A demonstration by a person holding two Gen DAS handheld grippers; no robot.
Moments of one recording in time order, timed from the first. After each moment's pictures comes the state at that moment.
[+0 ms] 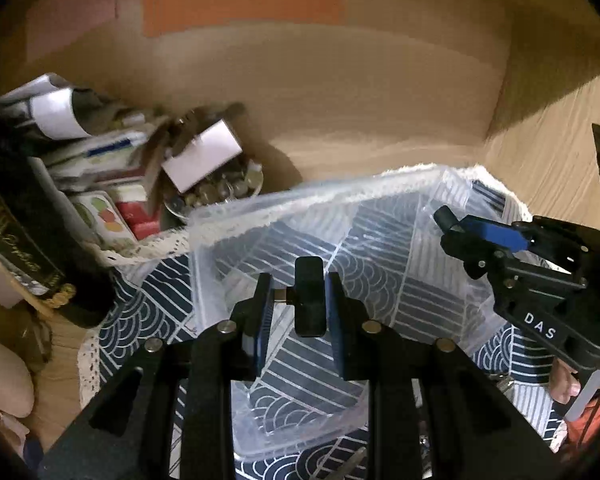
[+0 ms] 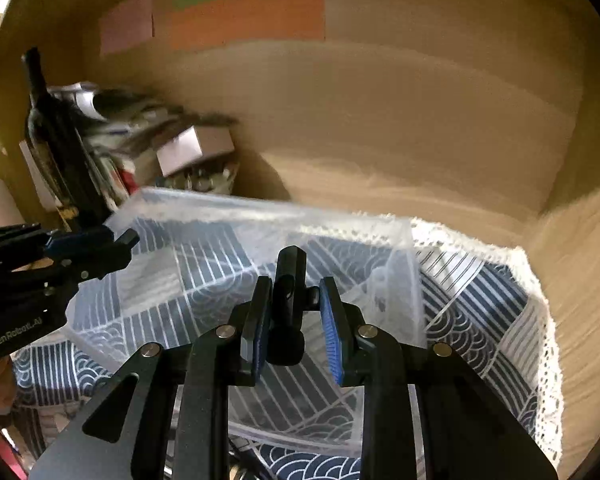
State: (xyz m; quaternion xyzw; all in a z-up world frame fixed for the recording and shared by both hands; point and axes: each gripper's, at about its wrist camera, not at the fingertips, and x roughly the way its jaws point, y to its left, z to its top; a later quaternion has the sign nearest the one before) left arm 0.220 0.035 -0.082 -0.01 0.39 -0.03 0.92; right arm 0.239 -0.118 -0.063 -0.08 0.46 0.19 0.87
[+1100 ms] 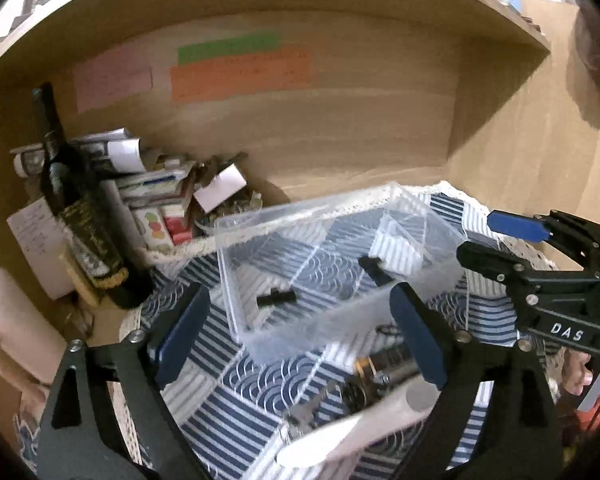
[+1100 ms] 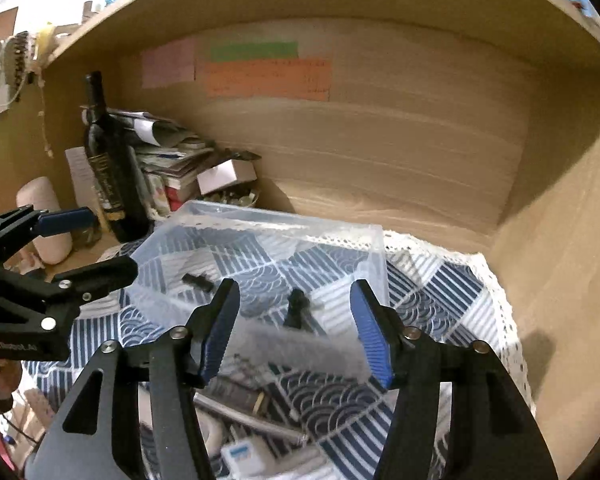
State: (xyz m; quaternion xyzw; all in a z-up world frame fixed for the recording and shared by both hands) left arm 0.108 0.014 -0.039 0.02 0.31 -0.02 0.95; right arm 0.144 -0.146 0.001 -0.08 0.38 0.19 0.90
